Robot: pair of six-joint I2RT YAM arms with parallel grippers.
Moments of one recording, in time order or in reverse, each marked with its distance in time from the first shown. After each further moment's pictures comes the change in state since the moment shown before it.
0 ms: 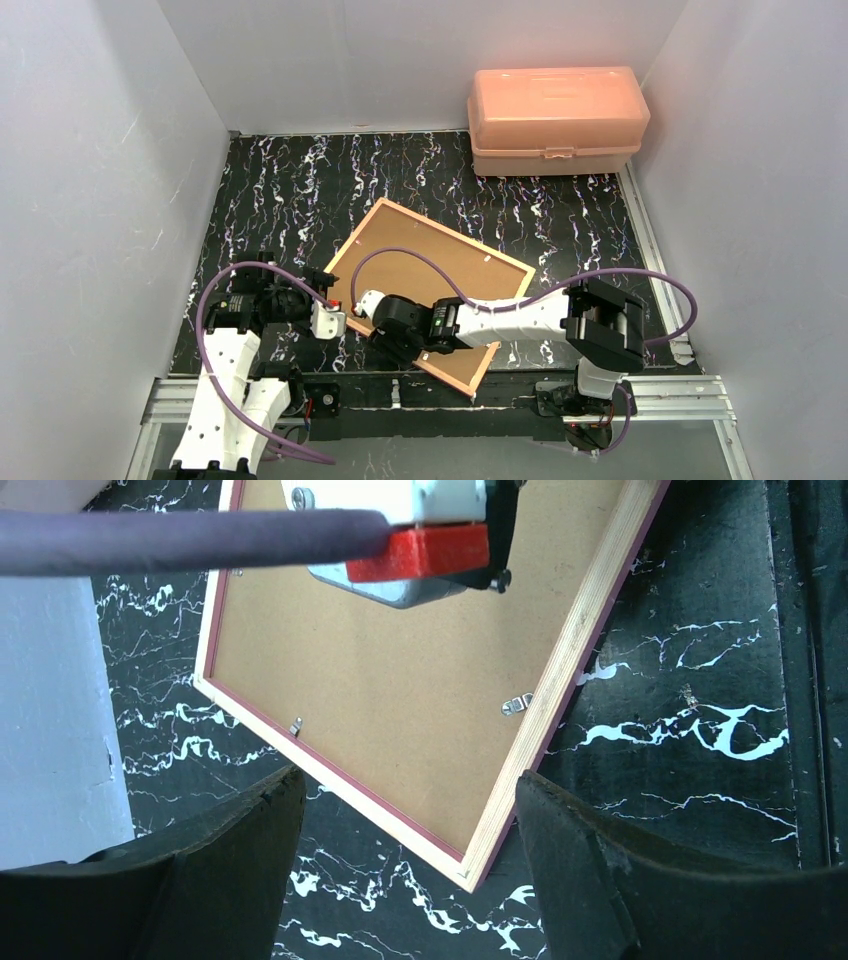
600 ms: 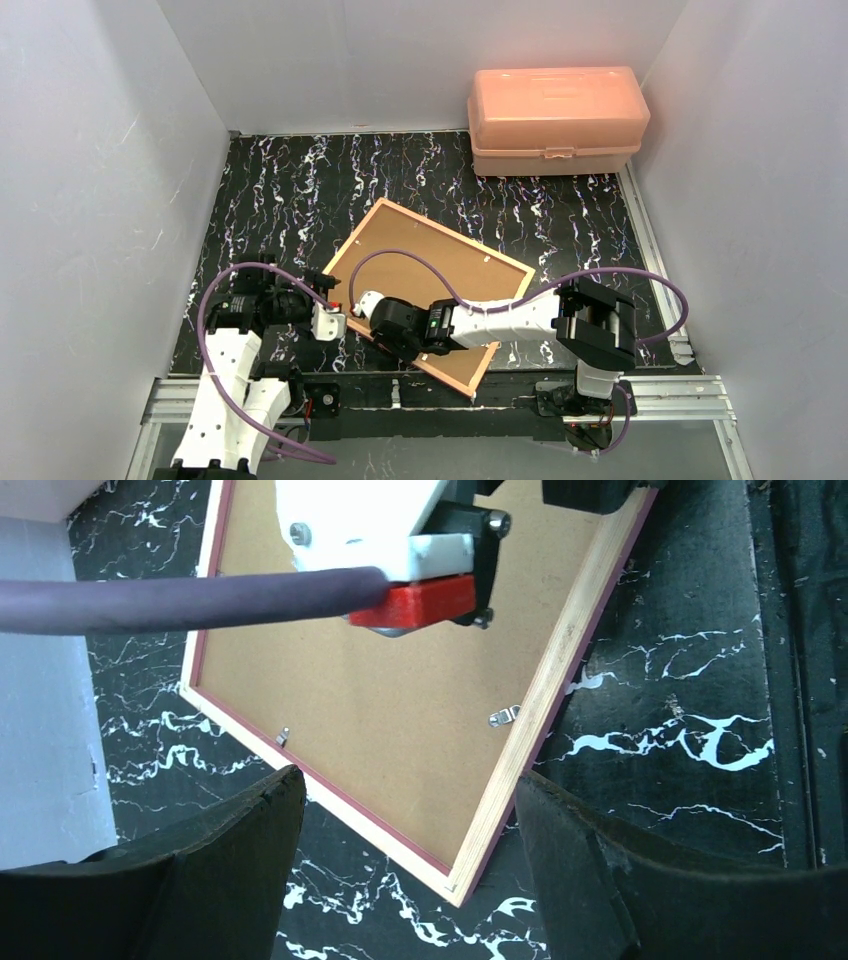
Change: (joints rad) left arm 0.000 -0.003 -0.018 0.001 0.015 0.002; right arm 0.006 0.040 0.005 0.022 0.046 0.002
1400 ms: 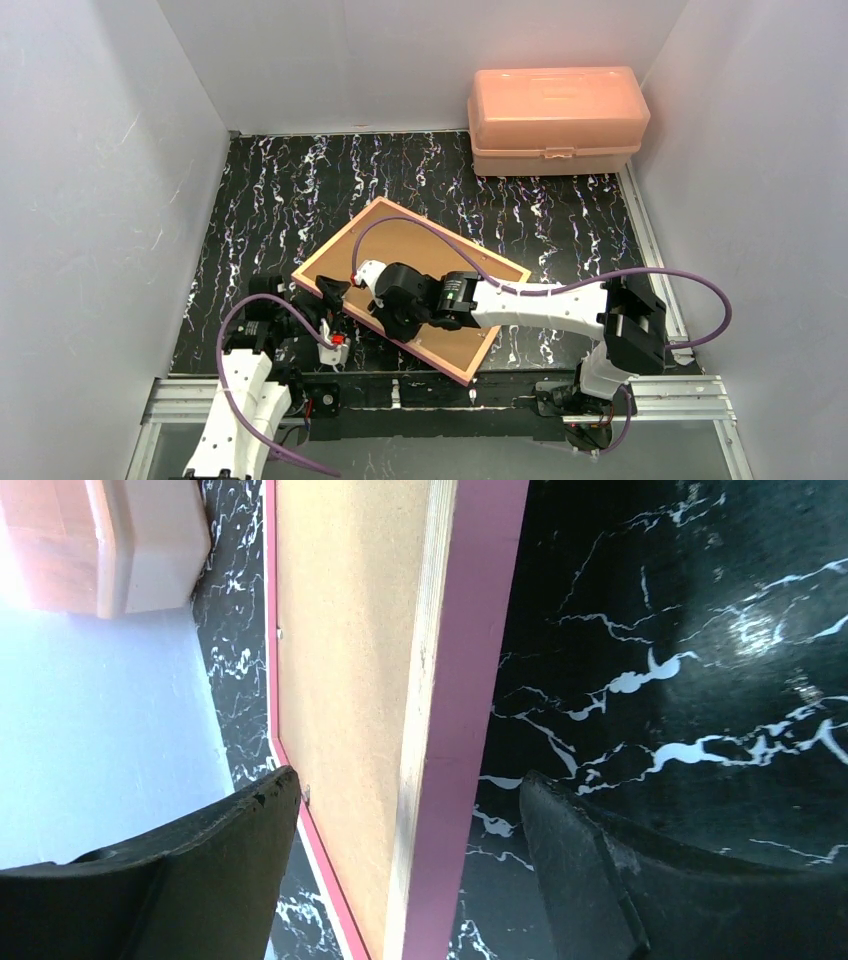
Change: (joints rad) left arm 0.000 -0.153 -0.295 0.277 0.057 0.215; right arm -0.070 -0.137 0.142 -0.162 -0.103 -0.002
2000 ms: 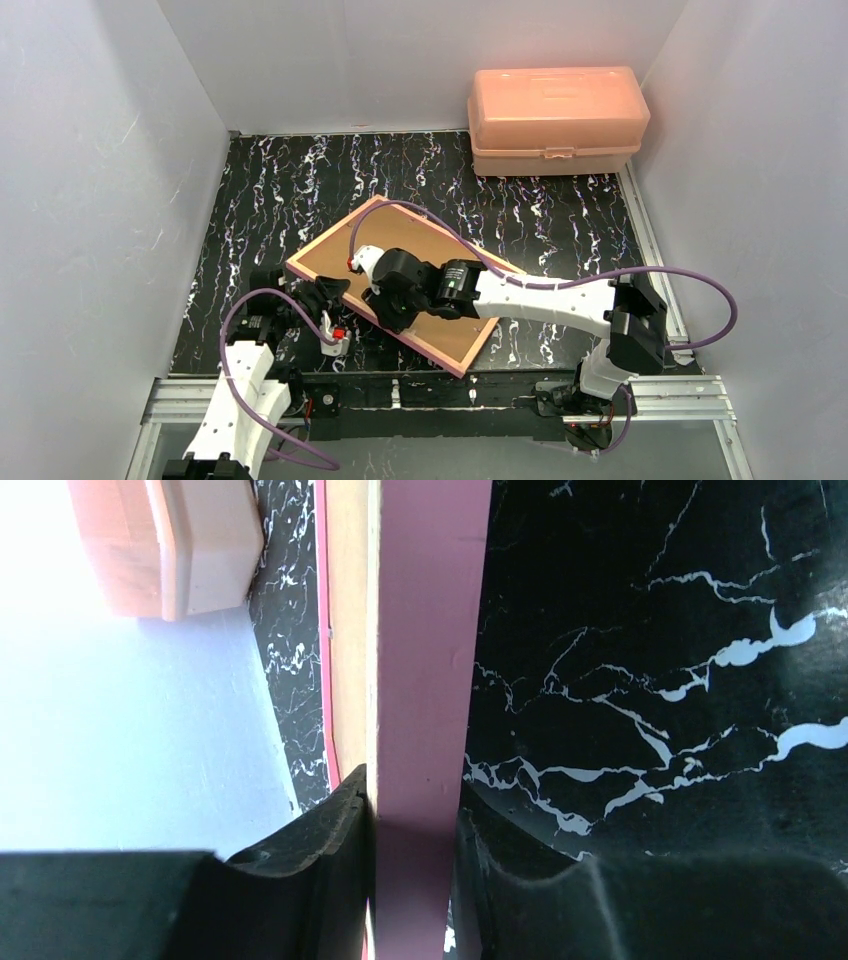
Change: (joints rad) left arm 0.003 0.095 -0.024 0.225 0.013 0.044; right arm -0.027 0.000 0.087 -0.041 -0.021 0.017
